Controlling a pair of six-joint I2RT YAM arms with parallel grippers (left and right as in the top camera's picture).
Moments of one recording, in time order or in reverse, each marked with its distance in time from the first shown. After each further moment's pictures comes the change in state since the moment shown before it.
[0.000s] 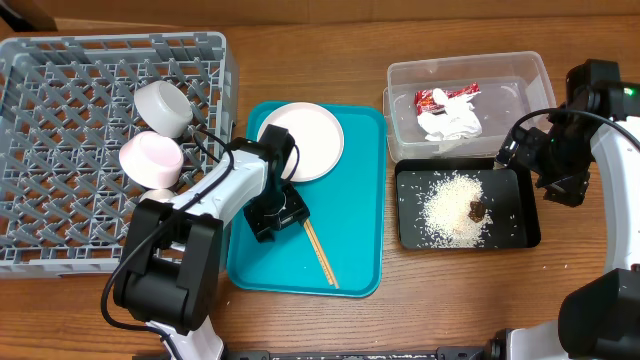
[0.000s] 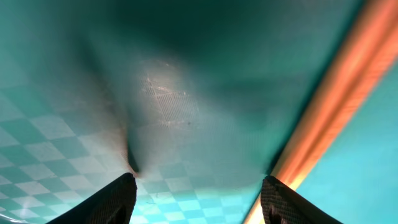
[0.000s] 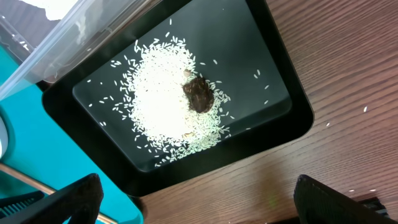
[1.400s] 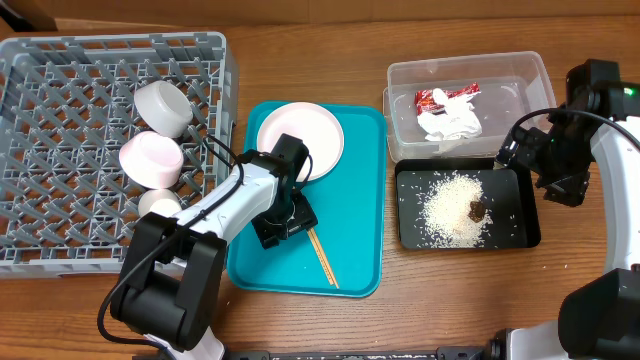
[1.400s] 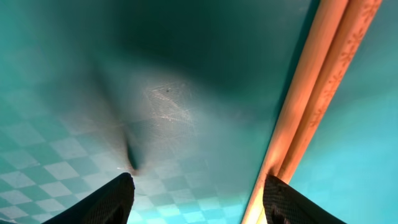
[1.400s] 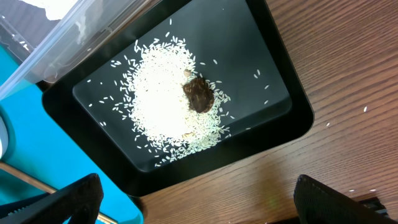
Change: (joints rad) left arm -0.076 -0.061 -0.068 0.066 -0.052 -0.026; right arm 0.000 0.000 0.000 0.000 0.000 0.000
